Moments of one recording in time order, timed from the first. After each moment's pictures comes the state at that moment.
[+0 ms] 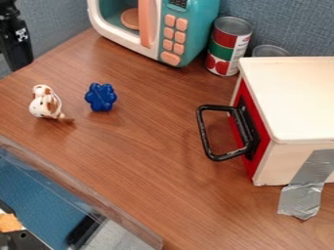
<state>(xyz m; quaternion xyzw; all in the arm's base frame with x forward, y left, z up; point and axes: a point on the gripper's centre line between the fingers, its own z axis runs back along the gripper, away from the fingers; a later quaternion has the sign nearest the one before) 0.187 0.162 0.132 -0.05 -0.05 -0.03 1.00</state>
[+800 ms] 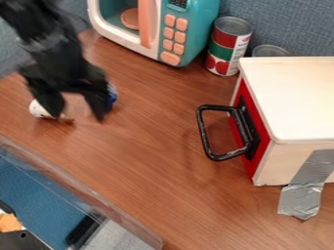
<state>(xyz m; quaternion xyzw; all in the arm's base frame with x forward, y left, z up) 0.214 0.058 0.085 -0.06 -0.15 0.18 0.97</state>
